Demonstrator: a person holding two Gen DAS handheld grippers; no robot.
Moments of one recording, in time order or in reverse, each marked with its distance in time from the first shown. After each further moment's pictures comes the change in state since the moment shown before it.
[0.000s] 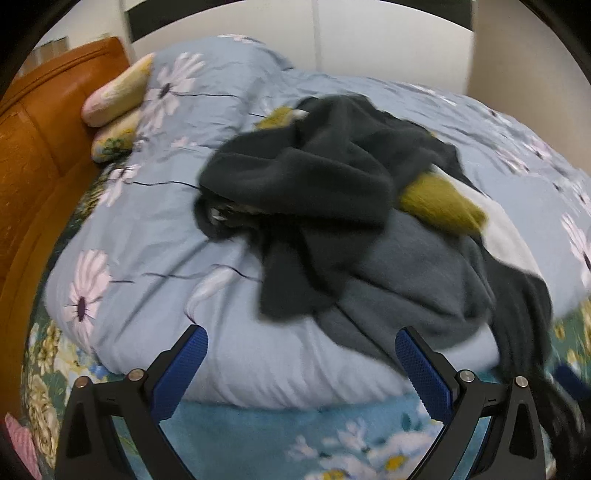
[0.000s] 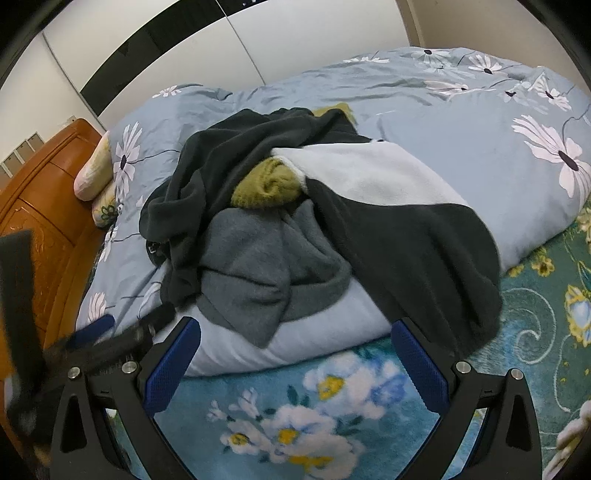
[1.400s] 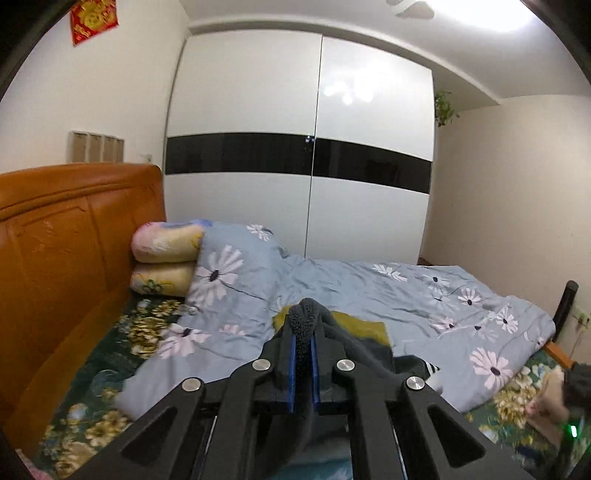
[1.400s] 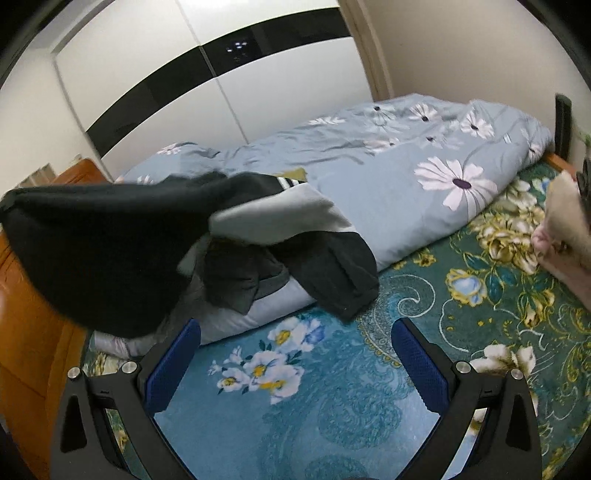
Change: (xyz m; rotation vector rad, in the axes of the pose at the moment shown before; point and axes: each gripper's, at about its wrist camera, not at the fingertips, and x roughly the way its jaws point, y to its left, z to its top) left arm -0.360 0.149 -0.033 -0.024 -0.613 -0.206; right arm -0.201 -0.016 -0.068 0.011 -0.192 -0.064
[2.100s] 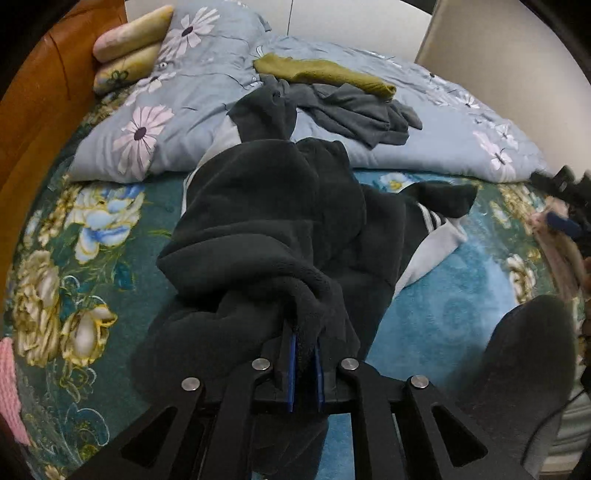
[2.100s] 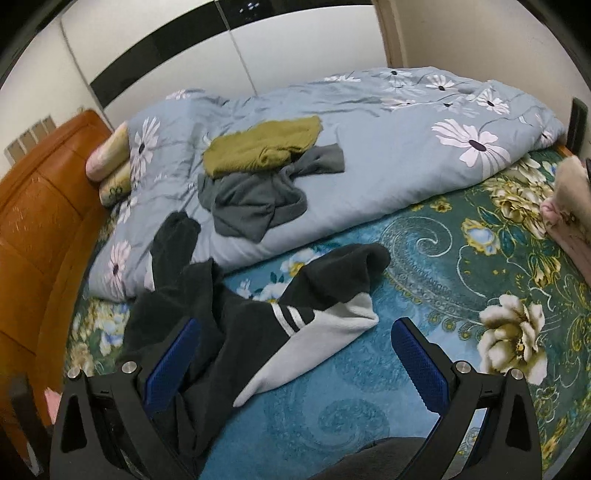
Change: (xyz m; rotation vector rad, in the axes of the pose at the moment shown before) left arm 0.020 0.012 -0.275 -0.025 0.776 -0.111; right arm 0.027 0.037 -0.062 -0.077 0.178 -0.028
